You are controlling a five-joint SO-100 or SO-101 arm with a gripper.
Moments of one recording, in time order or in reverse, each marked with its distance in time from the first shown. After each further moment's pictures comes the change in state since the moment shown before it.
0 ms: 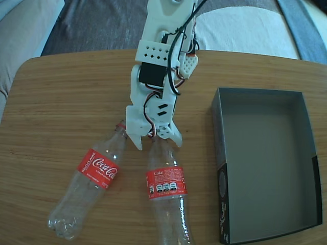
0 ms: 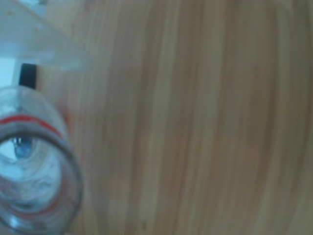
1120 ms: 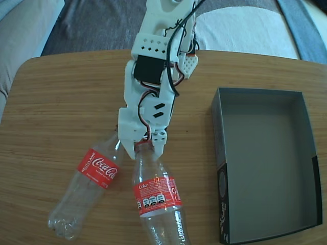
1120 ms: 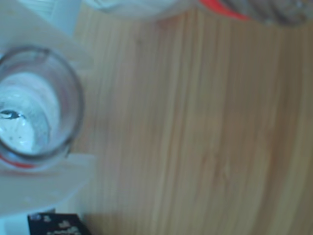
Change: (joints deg) arm 0.0 -0.1 -14.0 8.6 0.0
